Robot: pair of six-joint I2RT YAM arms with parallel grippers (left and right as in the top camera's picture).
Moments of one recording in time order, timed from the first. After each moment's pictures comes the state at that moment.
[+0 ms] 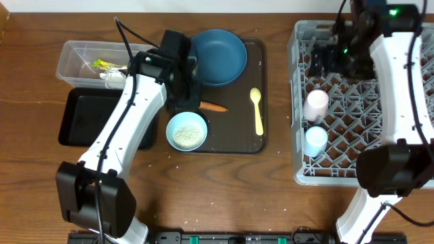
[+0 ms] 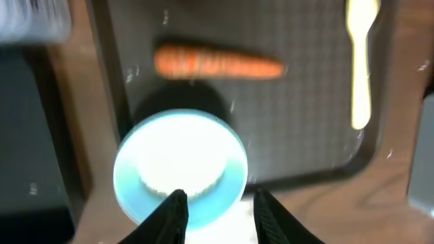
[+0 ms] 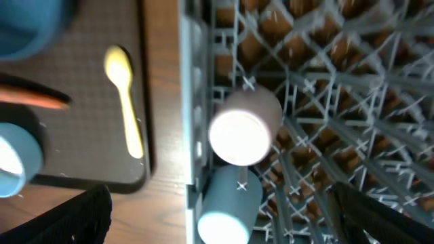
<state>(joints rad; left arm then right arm) -0.30 1.74 1.55 -1.18 0.15 -0.22 0.03 2.00 2.17 -1.55 -0.13 0.07</state>
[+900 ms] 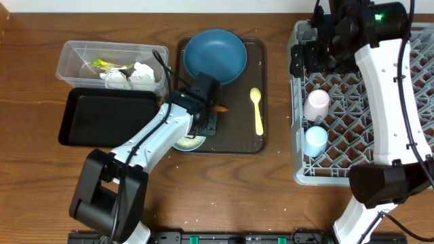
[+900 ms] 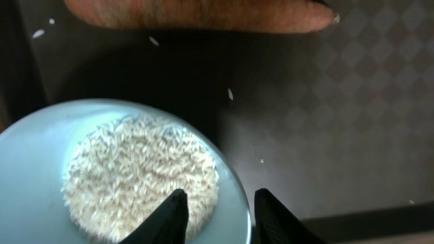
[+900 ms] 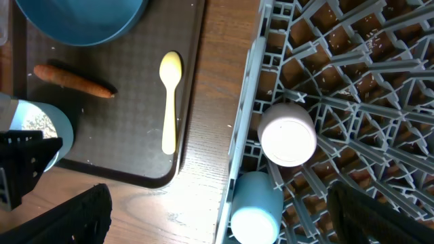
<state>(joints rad) -0.46 1.74 1.14 -0.74 0.01 -0.36 0.17 1.93 2.21 -1.55 -0.10 0.07</state>
